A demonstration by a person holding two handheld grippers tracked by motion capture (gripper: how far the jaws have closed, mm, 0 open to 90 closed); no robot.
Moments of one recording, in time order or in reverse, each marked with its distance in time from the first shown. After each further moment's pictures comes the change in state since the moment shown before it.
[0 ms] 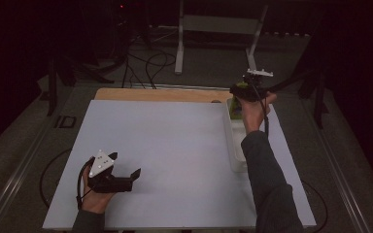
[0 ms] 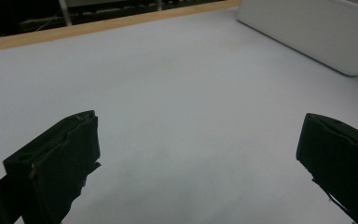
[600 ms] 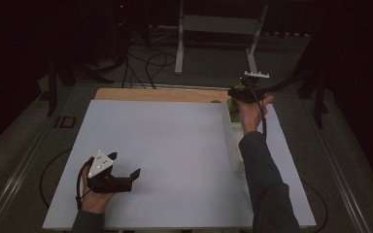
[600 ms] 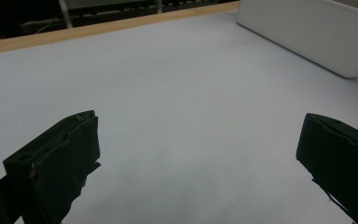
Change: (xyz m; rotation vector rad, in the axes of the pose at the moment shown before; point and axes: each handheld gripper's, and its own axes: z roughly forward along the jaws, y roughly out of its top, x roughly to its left) left arm 0.000 0.001 -0.002 -0.008 0.002 -0.003; right arm 0.004 -0.008 0.011 0.043 -0.007 0.004
